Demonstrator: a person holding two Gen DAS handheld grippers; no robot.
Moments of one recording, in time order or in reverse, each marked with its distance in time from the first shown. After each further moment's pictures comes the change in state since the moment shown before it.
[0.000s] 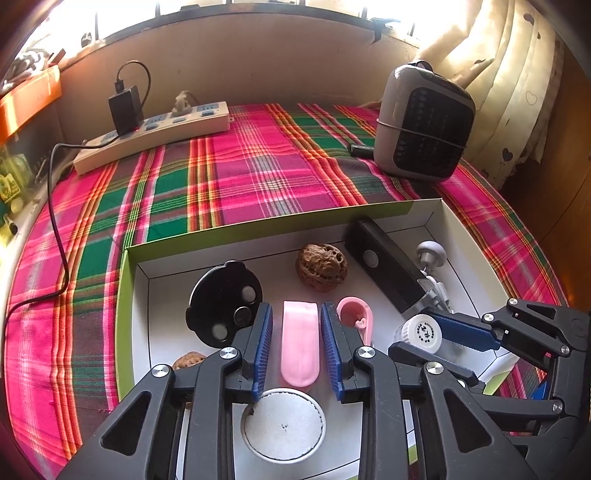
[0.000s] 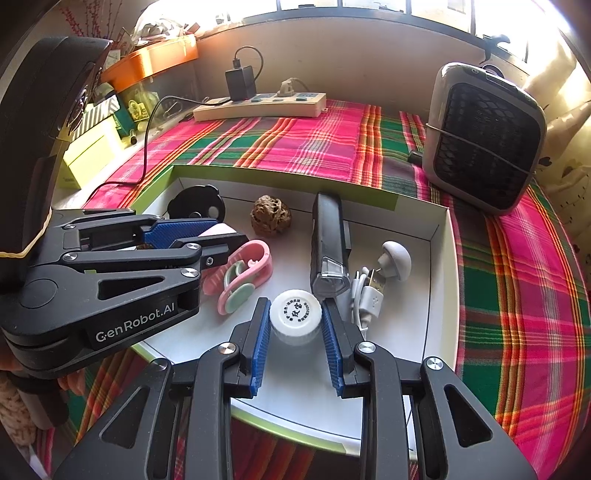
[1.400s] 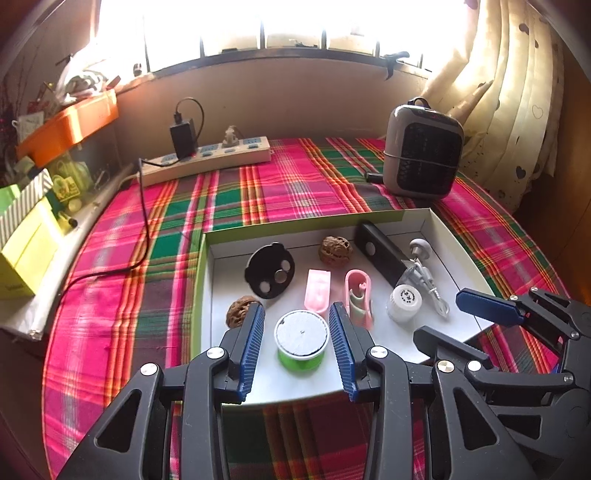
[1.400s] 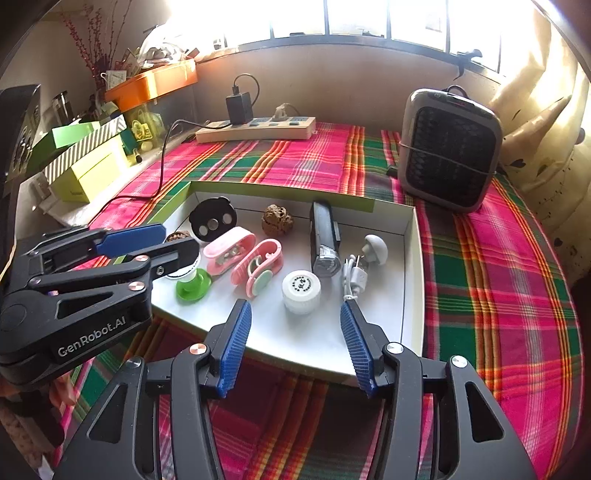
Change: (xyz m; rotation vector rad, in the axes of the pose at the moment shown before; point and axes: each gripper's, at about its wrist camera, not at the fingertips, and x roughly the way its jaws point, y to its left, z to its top) left arm -0.070 -0.010 -0.039 -0.019 -0.140 0.156; right arm -0.042 0.010 -0.020 0.032 -0.087 -0.042
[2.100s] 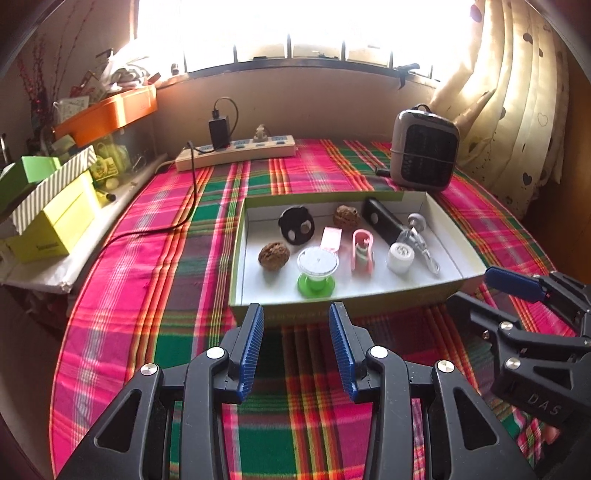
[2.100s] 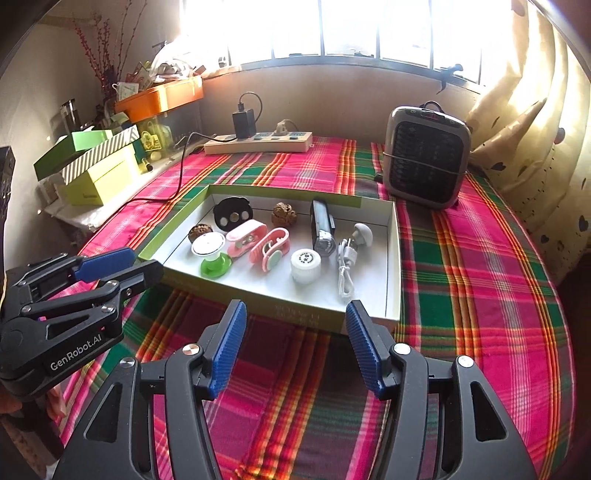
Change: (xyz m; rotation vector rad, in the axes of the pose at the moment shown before) left arm -0.048 0.002 -0.050 -0.059 -0.019 0.071; right arm -0.045 0.009 -0.026 0.006 -0.062 -0.020
